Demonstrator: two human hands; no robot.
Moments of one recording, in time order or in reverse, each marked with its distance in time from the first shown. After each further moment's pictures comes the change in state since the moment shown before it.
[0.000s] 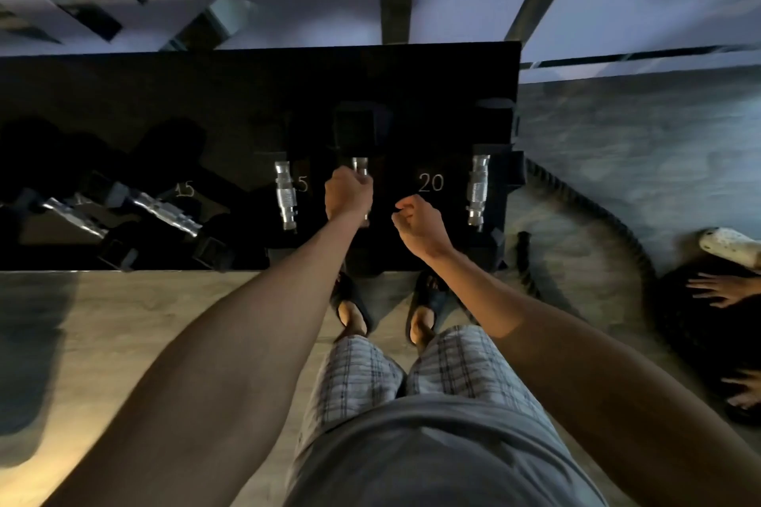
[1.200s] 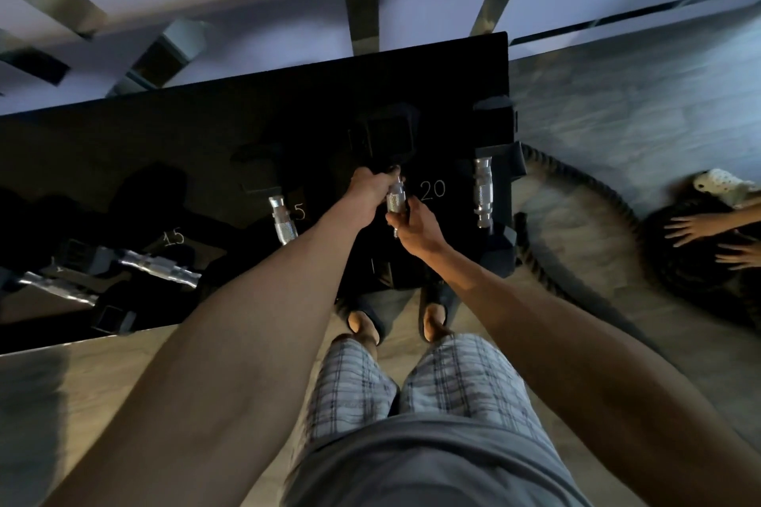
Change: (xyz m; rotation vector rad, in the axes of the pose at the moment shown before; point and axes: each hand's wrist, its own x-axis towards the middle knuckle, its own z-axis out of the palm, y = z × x) left_hand 0.080 0.008 0.037 -0.313 -0.506 -0.151; right_hand 0.043 -0.007 0.028 0.128 0.055 0.214
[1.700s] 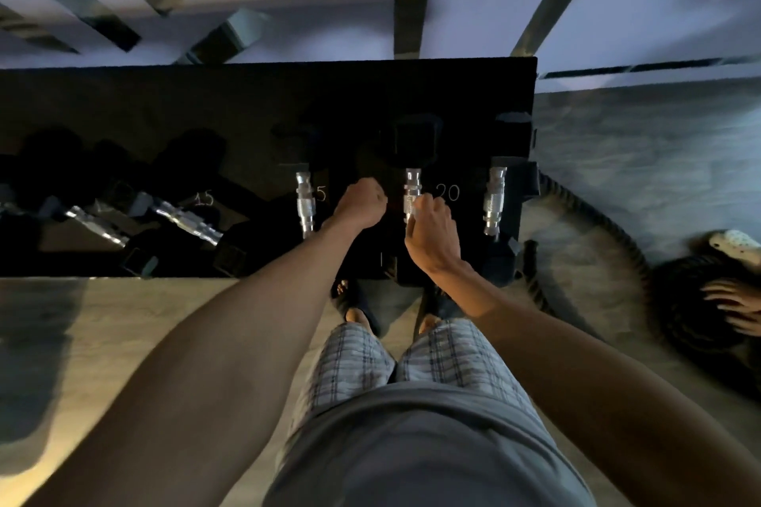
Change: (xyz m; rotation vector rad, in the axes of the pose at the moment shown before) left_hand -0.103 -0.005 -0.028 0.651 0.167 0.212; right_hand -0.052 -0.007 -0.012 -0.513 0.168 -0.361
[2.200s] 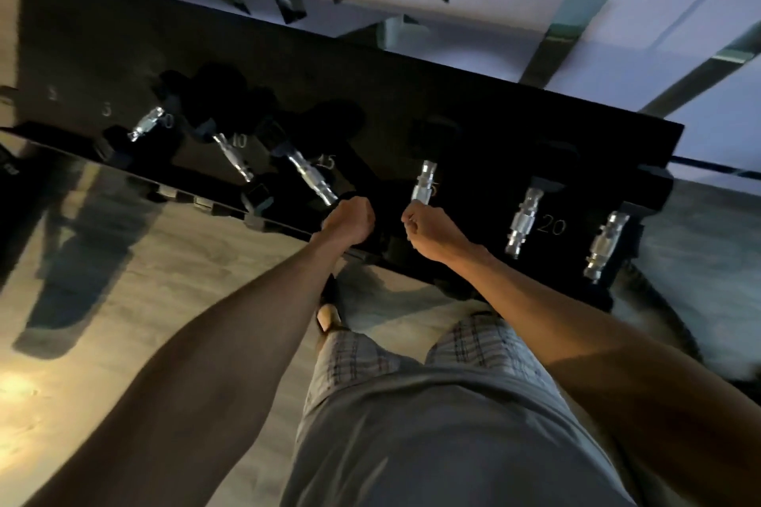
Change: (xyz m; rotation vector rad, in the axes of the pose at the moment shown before) left_hand -0.061 -0.197 -0.085 -0.005 0.210 -0.153; right_hand -0.013 -0.154 0.061 -0.040 -0.467 -0.328
